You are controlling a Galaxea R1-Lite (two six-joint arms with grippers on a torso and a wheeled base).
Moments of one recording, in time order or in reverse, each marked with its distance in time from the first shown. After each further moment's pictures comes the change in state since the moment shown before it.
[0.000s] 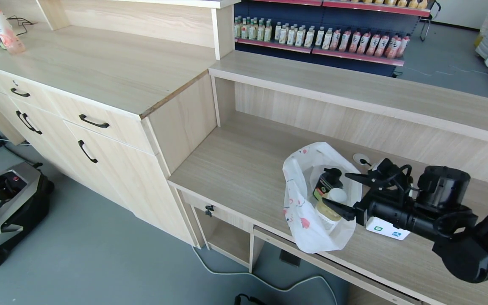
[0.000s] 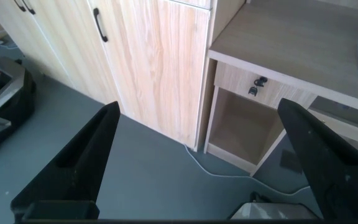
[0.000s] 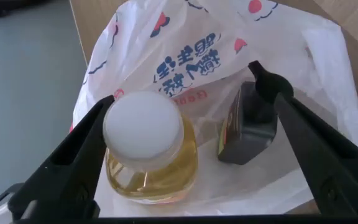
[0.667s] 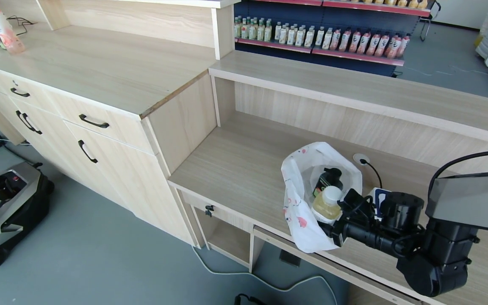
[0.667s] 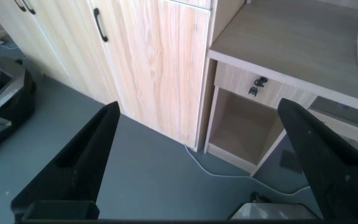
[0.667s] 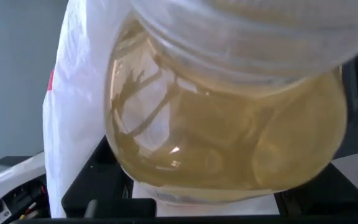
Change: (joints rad) left arm 0.000 0.000 0.000 0.000 0.000 0.000; right arm 0.069 0.326 -0.013 -0.257 0.005 -0.094
